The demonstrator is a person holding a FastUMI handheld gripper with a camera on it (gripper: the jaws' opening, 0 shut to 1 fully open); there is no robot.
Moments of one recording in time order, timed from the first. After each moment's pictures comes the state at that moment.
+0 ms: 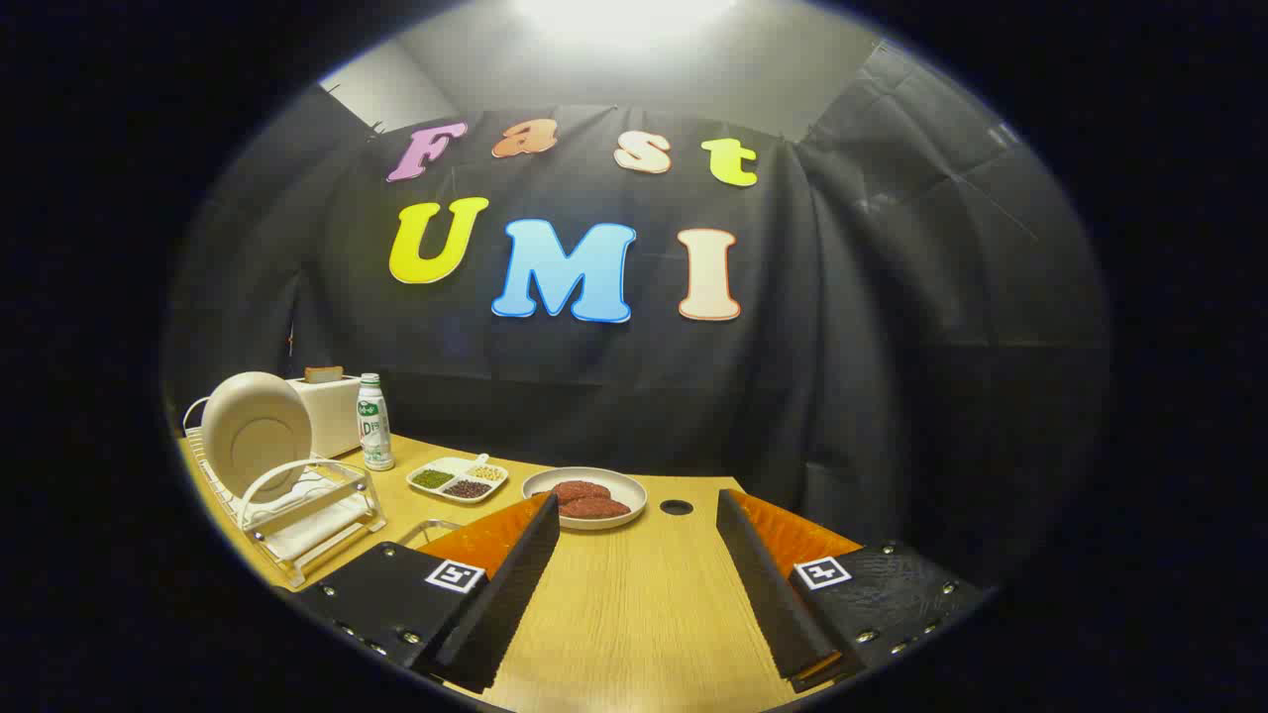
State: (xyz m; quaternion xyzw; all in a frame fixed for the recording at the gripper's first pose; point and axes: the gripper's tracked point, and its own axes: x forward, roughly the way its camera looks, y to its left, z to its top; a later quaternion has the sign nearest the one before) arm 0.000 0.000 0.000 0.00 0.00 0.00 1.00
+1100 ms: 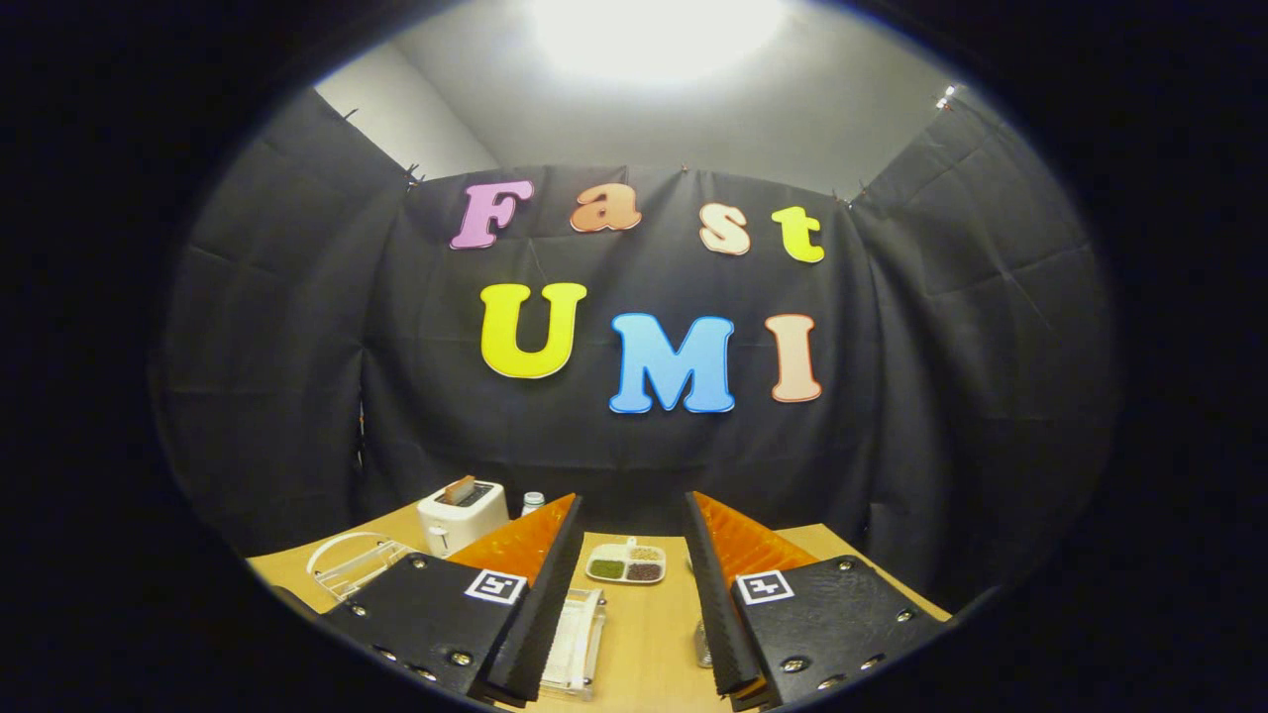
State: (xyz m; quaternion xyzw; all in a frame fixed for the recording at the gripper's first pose) arm -0.084 0.253 0.180 0.05 -0.03 0.04 1.00
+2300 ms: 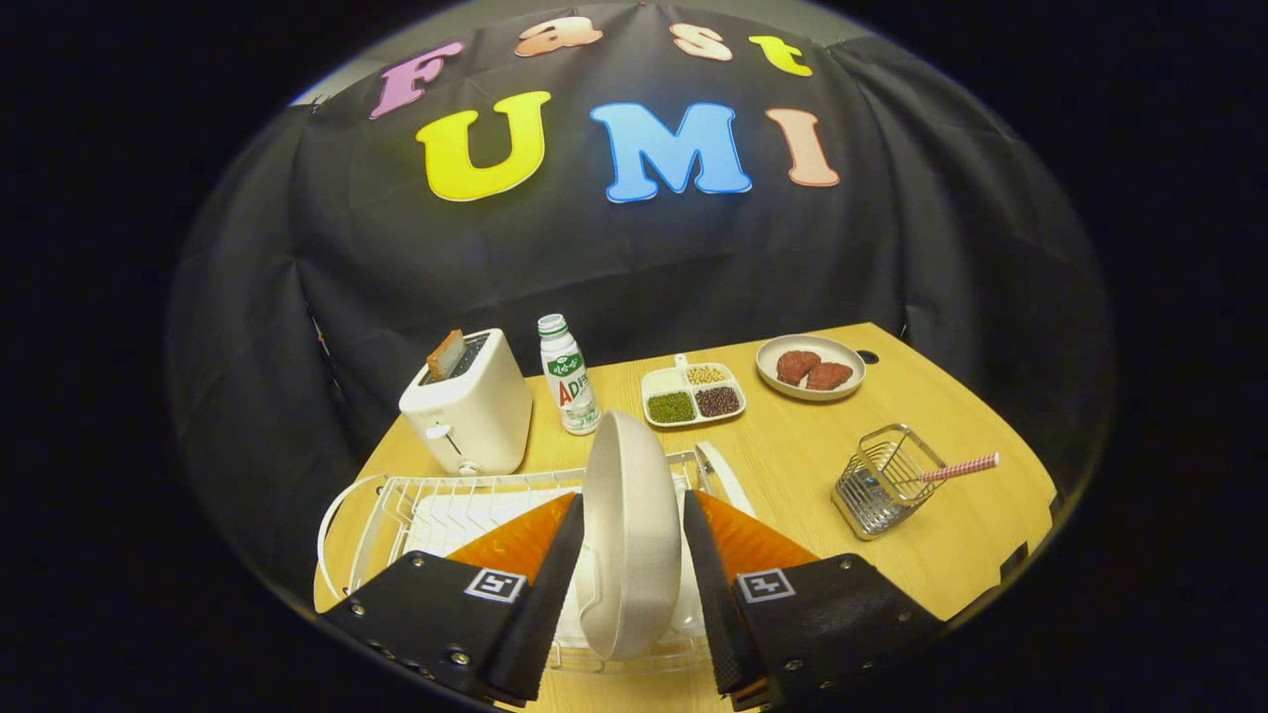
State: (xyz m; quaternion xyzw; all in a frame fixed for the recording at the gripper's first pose) arm 0.012 0.376 0.013 0.15 0.26 0.01 0.95
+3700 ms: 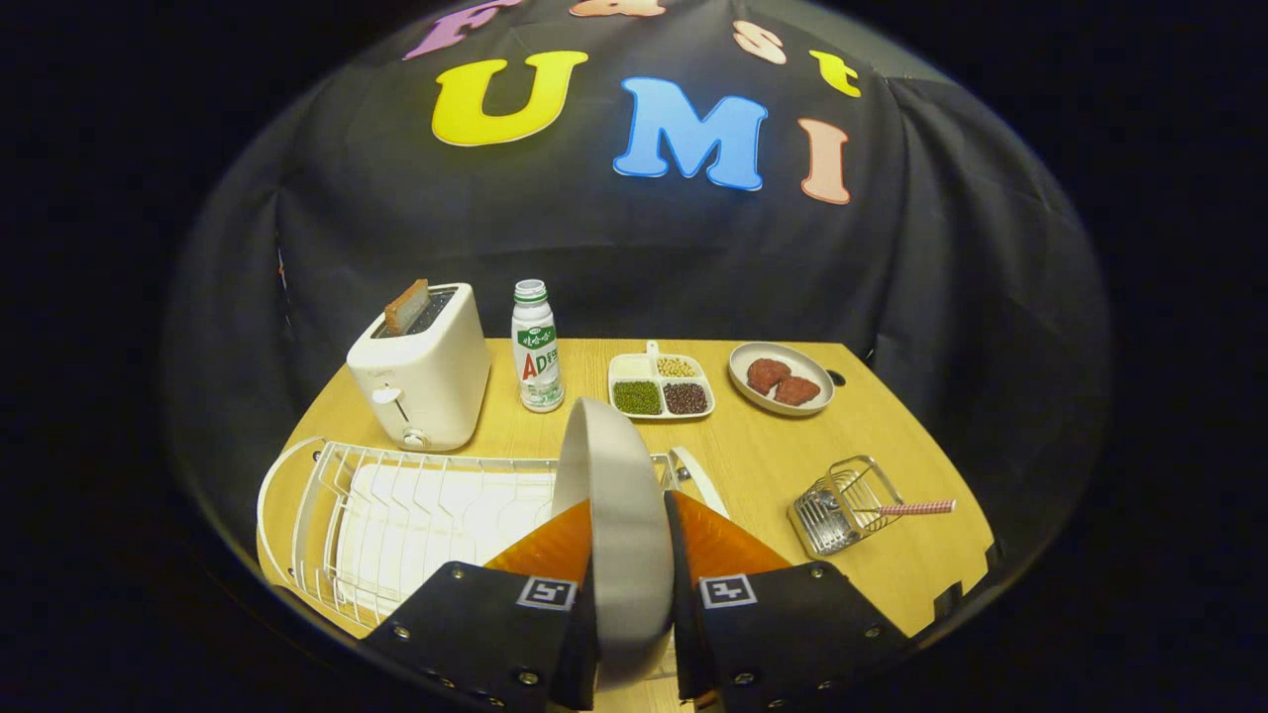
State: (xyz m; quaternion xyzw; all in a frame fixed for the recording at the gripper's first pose) arm 0.035 0.366 0.027 -0.01 0.28 -0.06 0.96
